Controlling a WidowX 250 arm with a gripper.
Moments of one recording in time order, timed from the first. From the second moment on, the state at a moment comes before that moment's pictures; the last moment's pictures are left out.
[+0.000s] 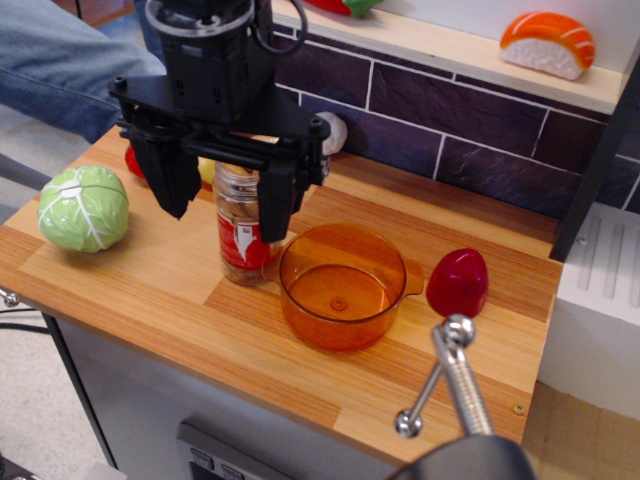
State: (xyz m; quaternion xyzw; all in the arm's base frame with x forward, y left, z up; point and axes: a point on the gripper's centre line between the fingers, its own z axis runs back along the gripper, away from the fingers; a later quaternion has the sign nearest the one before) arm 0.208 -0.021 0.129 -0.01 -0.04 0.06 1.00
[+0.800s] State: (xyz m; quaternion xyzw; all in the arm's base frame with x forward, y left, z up) arm 0.229 0.005 0.150 -0.15 0.00 0.24 0.96
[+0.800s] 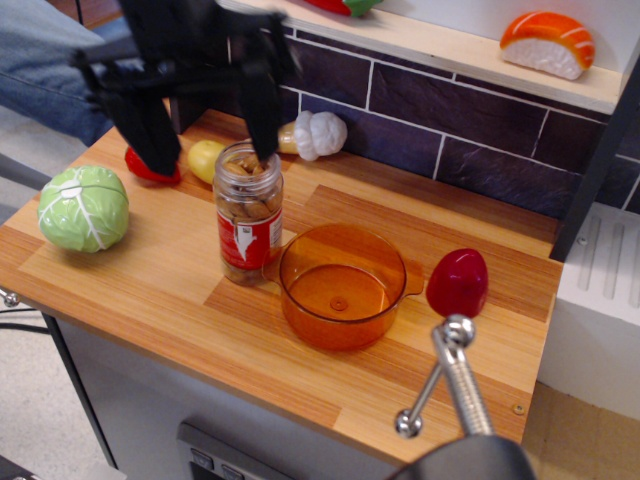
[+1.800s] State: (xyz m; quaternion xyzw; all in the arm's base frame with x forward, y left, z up) arm 0.283 0.084 0.087 -0.19 0.23 0.50 0.81
